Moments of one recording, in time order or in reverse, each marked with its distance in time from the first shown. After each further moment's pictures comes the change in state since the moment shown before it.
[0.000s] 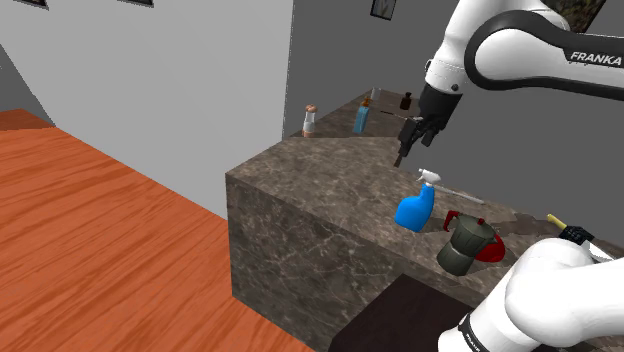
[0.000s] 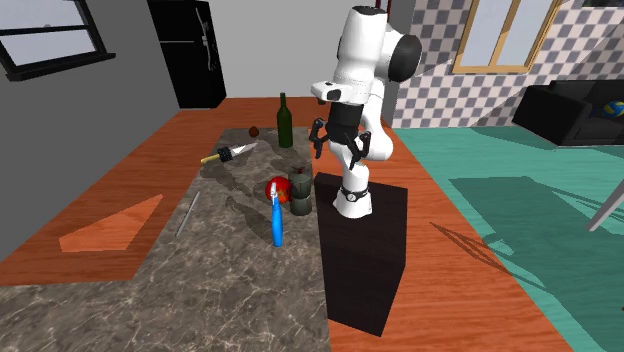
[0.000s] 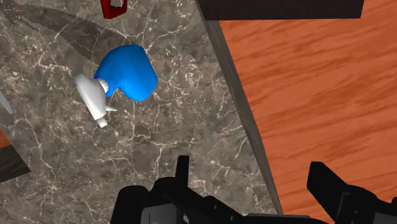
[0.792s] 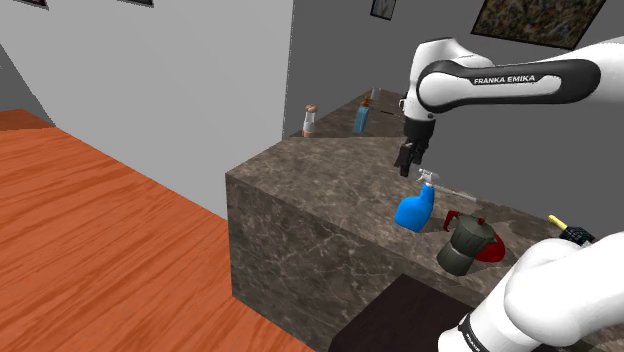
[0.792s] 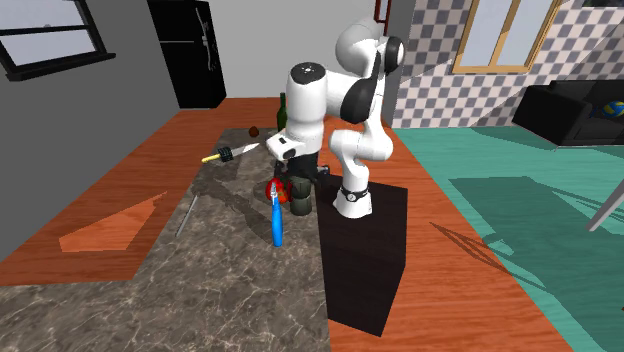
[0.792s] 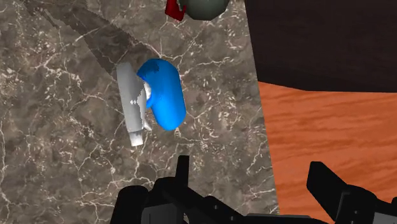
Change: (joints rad) arm -0.015 0.285 -0.172 0.009 -0.095 0.046 -0.322
